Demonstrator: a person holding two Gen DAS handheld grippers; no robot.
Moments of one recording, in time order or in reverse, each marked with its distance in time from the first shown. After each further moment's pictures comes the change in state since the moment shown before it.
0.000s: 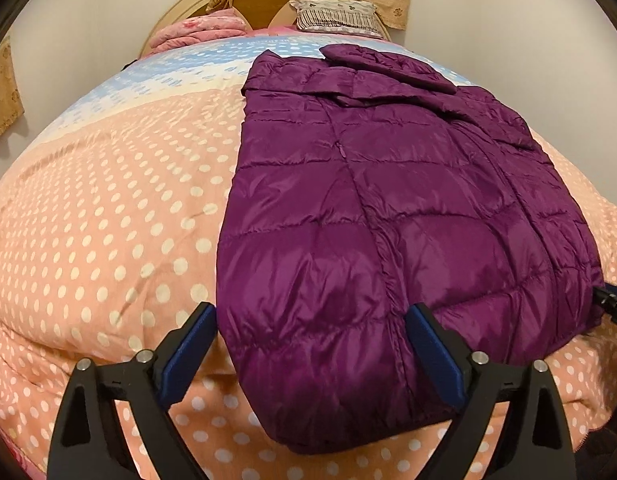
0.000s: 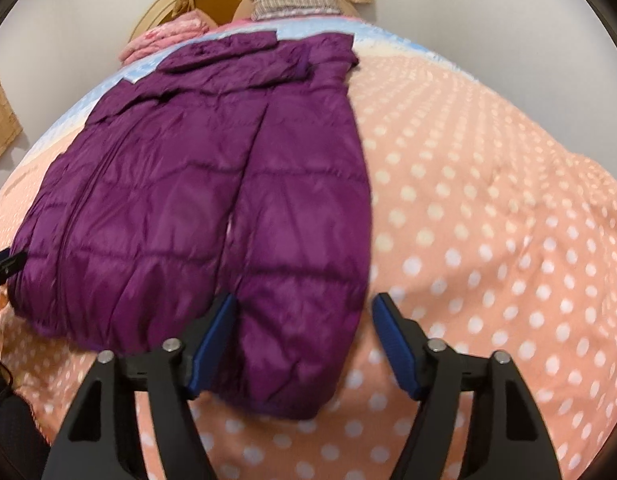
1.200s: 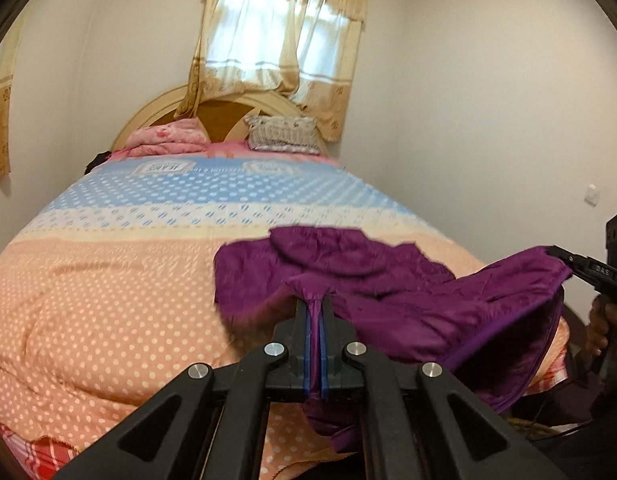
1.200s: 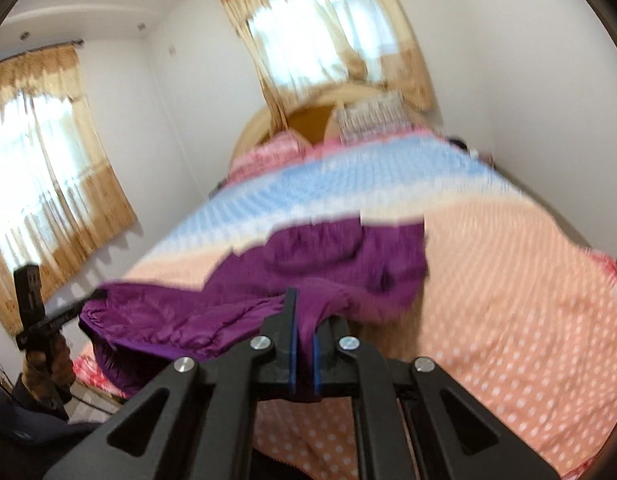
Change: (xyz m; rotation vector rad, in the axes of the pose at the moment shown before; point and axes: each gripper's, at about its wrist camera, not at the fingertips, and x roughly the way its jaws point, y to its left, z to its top) left arm -0.245 0.038 0.033 0.046 -0.404 -0.239; right arm -0.242 0.005 0.042 0.000 -0.499 0.341
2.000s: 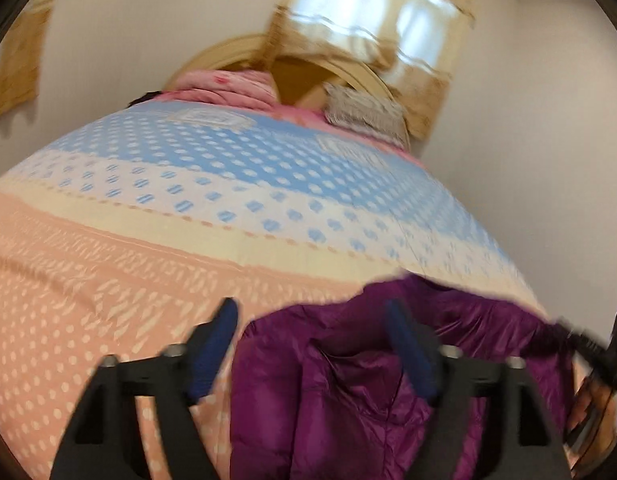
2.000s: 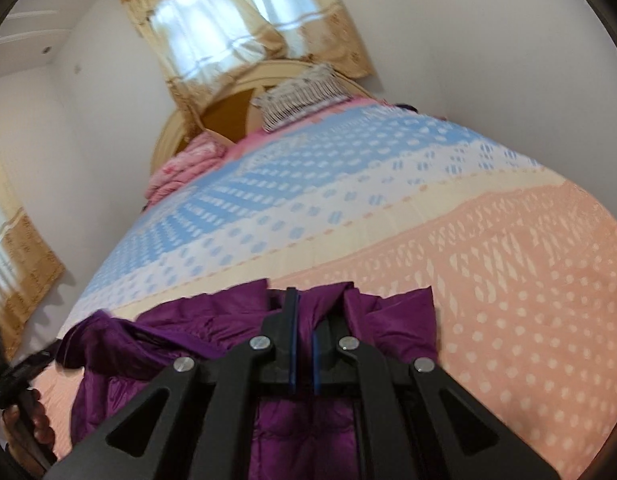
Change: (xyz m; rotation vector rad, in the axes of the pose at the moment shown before) left arm 0.289 0.136 0.055 -0.286 0.058 0.180; right arm 0.303 -0.130 0.040 0.201 0.110 -0.217
